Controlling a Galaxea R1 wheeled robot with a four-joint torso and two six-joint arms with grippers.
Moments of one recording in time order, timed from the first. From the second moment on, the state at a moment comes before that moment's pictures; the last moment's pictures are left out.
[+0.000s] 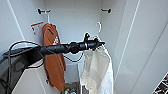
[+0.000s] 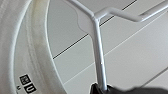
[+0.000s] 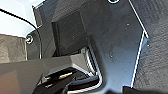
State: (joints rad) left arm -0.08 2.73 -1.47 0.13 -0.02 -1.09; right arm -1.57 3.10 -2.72 0.08 0.15 0.02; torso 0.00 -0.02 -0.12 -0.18
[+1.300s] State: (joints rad) left arm -0.02 2.74 -1.44 0.15 -0.04 -1.09; right arm -1.57 3.10 -2.72 0.08 0.16 0.02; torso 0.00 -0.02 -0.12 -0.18
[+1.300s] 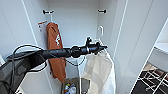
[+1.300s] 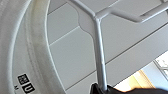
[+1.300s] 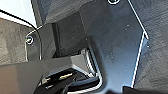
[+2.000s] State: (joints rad) left arm 0.05 2.74 -1.40 0.18 -0.08 -1.09; right arm -1.57 3.10 -2.72 0.08 0.16 0.02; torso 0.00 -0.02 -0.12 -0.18
